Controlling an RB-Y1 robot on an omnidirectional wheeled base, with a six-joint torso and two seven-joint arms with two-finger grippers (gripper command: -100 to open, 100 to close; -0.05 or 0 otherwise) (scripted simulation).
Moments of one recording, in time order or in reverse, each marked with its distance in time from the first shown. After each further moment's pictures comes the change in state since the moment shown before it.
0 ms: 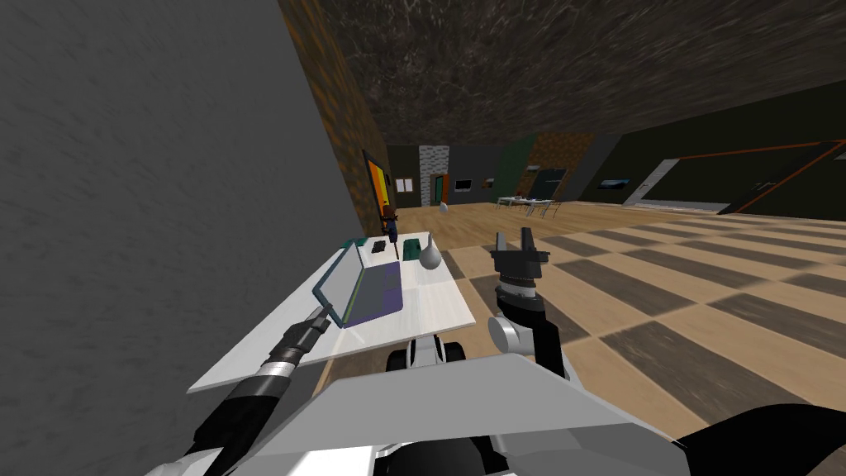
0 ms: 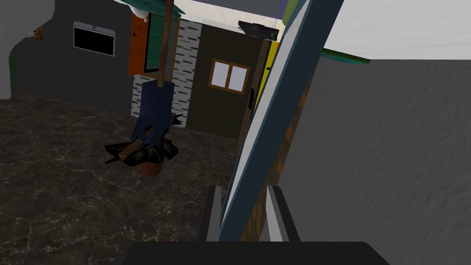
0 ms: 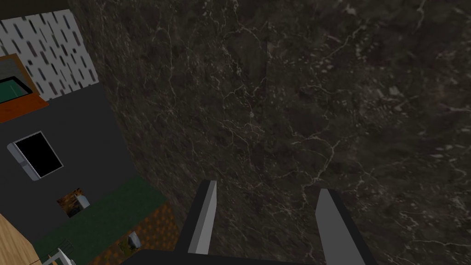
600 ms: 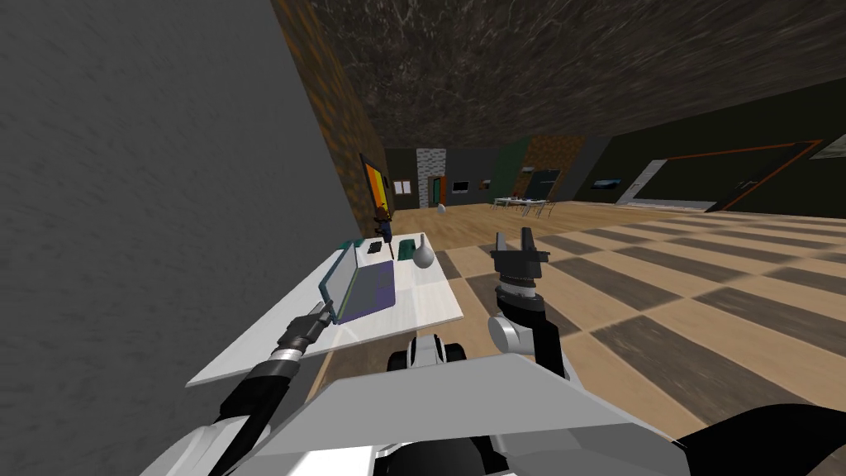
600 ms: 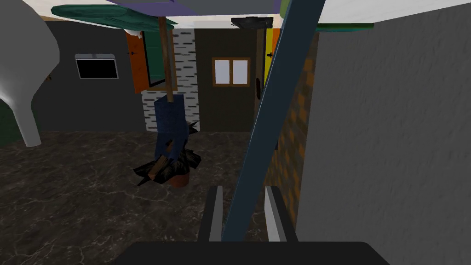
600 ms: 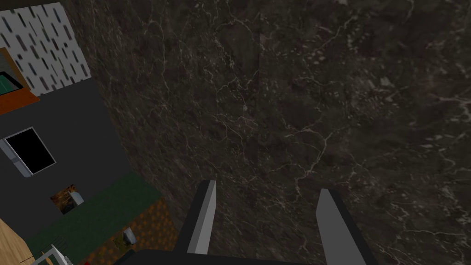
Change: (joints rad) left arm -0.124 -0.017 0.018 0.114 -0.096 0.005 -0.143; right arm 0.000 0.000 0.000 0.000 0.000 0.000 0.000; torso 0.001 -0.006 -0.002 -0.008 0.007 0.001
